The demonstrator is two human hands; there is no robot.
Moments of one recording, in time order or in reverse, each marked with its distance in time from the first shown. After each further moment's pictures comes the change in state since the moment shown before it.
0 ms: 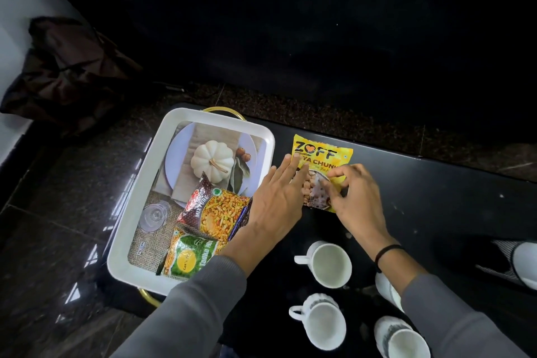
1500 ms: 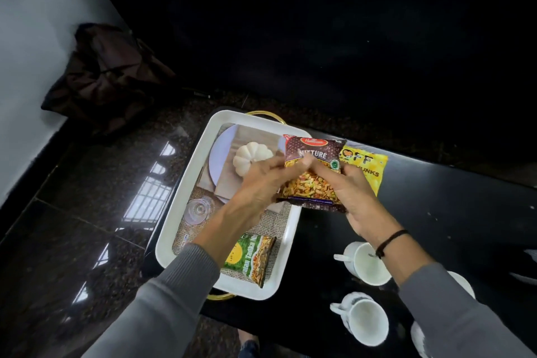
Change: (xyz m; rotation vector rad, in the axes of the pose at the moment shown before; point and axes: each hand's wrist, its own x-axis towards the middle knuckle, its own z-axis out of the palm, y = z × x) left_hand -0.044 -0.073 -0.076 -1.482 -0.052 -0.487; right_hand -0.013 -0.097 0.025 0.815 -0.353 0.251
